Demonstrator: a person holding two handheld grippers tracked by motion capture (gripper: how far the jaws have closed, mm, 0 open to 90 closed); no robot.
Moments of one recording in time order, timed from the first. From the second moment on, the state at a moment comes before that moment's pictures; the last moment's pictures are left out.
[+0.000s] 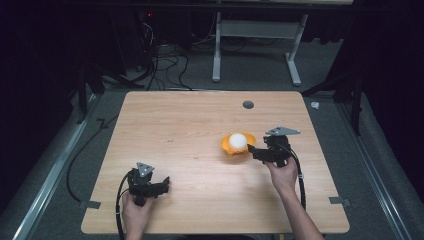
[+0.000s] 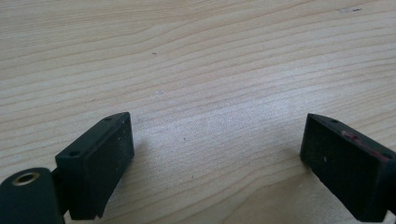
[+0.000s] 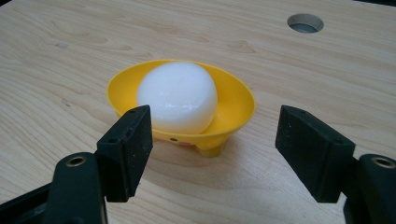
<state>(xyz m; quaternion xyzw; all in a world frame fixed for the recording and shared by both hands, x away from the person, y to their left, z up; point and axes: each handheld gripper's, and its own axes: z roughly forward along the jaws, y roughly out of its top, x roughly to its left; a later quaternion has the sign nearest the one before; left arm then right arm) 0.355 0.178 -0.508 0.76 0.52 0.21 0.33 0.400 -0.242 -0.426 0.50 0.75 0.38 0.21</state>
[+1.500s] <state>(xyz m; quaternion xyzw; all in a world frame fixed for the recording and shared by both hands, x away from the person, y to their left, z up) 0.355 0.178 -0.508 0.76 0.52 0.21 0.33 0.367 -0.274 -0.424 0.52 0.72 0.40 0.22</state>
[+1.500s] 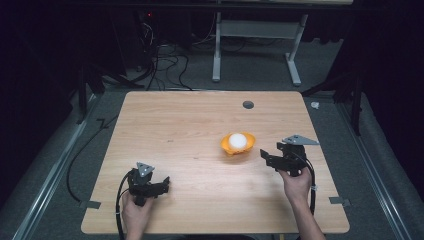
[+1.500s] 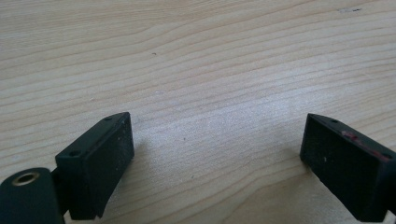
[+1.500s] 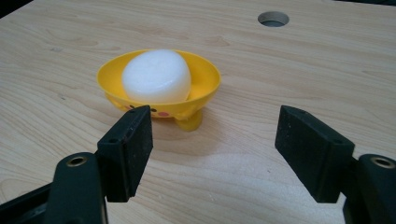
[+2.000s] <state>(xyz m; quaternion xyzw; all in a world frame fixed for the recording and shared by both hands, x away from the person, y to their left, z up) 0.355 0.178 -0.508 0.76 0.52 0.21 0.33 0.361 -0.282 -0.432 0.53 0.72 0.39 0.22</state>
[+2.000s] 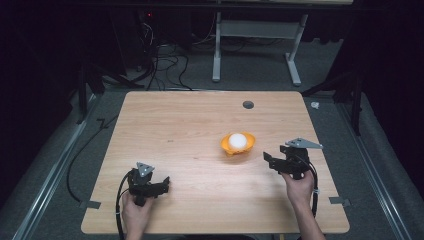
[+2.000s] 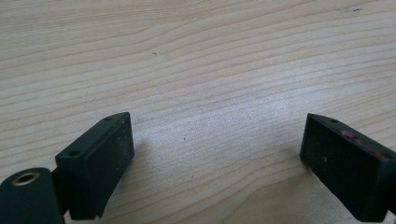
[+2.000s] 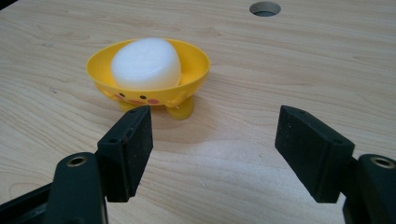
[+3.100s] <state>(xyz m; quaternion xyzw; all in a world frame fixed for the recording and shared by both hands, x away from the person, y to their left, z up) 0.355 0.178 -0.508 0.76 0.52 0.21 0.33 0.351 -0.288 -0.450 0.55 0.71 0.39 0.21</state>
